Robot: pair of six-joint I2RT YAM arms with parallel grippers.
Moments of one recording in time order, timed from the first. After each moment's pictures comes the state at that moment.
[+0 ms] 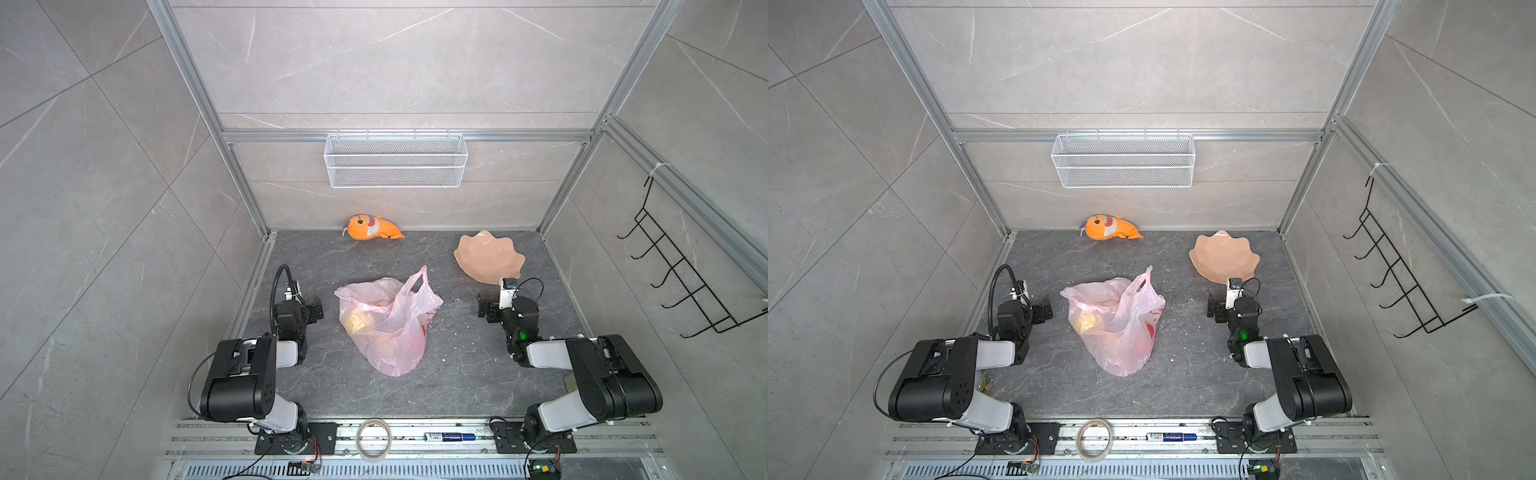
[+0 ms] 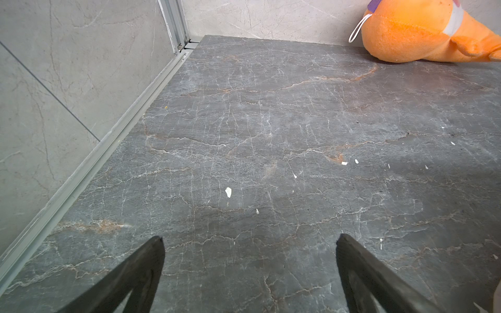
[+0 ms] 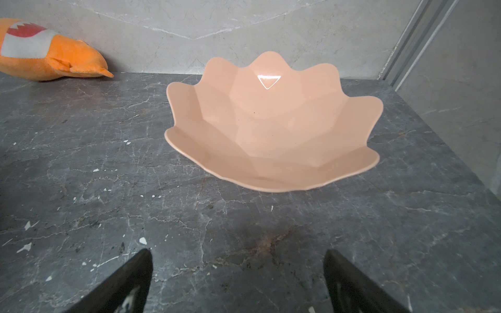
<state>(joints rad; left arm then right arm) 0.03 1.51 0.35 0.73 -0.11 -0.03 0.10 1.51 0.35 0.81 0.04 0.00</state>
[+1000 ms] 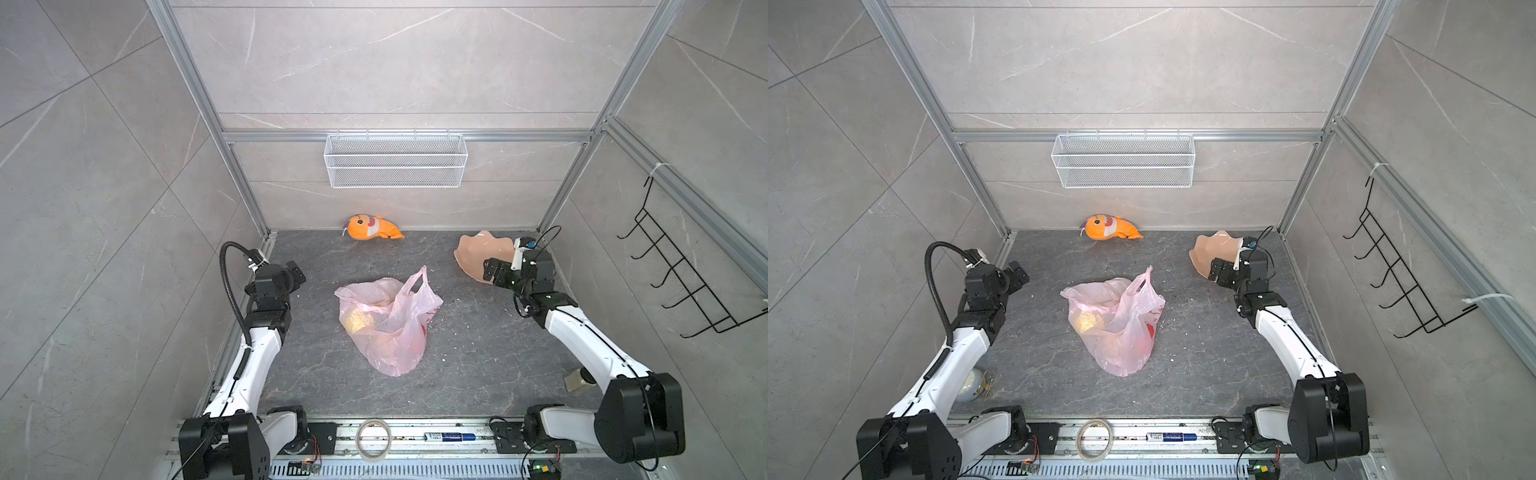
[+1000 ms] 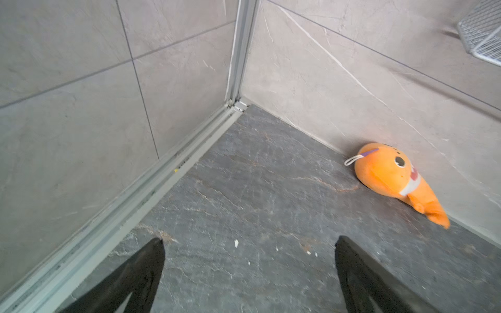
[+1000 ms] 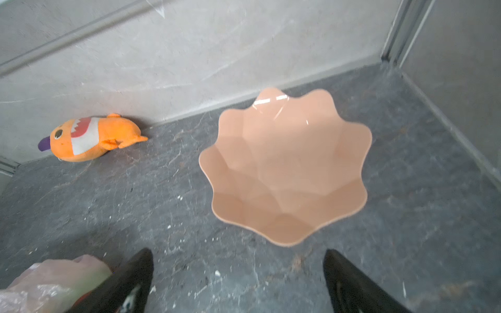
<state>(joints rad) 0.04 1.12 0.81 -0.13 -0.24 -0.40 0.10 1.30 0.92 -0.19 -0.01 0.34</state>
